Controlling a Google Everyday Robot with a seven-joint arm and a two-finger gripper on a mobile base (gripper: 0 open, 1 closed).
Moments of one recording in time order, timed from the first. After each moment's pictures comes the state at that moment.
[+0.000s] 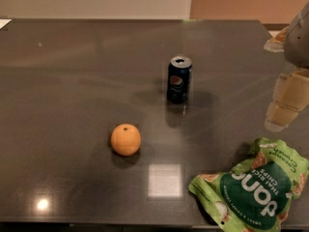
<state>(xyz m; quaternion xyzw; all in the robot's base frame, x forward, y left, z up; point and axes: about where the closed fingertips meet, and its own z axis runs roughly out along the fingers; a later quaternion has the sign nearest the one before) 0.438 -0.217 0.976 -0.60 0.78 -0.03 0.16</state>
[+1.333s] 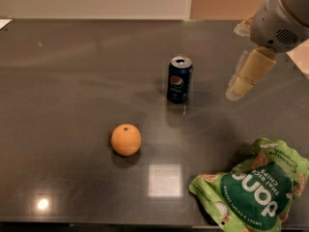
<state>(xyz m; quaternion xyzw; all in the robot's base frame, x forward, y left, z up) 0.514 -0.175 0.975 -0.60 0.76 0.02 0.25</state>
